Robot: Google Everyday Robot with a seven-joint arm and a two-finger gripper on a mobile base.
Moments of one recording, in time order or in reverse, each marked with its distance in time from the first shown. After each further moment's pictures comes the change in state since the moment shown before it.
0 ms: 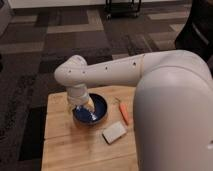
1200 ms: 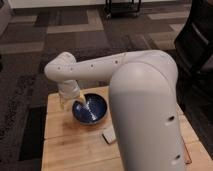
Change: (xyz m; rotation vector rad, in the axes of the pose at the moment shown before) arm -0.052 0.048 0.013 0.006 -0.029 -0.172
